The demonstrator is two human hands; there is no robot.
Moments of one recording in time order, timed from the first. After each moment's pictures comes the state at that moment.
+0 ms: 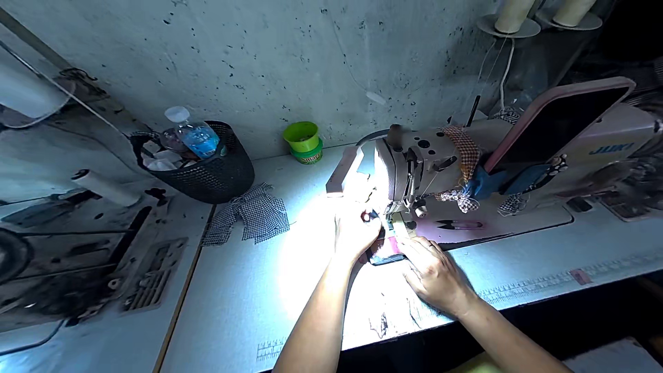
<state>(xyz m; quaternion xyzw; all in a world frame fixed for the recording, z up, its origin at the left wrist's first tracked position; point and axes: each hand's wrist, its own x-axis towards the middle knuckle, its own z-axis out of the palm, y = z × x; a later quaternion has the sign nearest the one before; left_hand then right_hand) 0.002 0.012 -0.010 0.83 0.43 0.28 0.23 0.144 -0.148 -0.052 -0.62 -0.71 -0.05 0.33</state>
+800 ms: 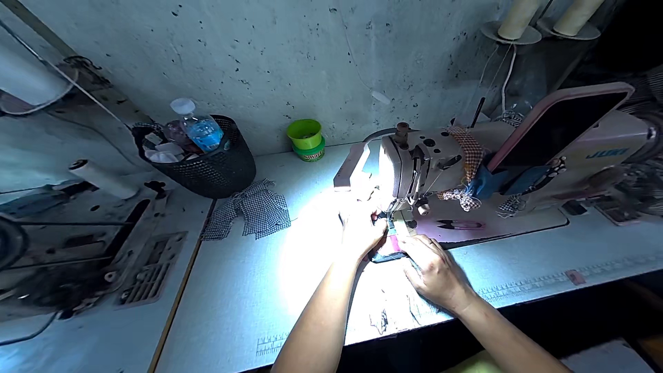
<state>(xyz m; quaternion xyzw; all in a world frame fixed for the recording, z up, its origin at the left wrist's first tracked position) 0.008 0.017 -0.022 0.86 0.39 0.23 0.25 0.144 -0.147 -0.050 -0.63 -0.70 -0.05 0.33</state>
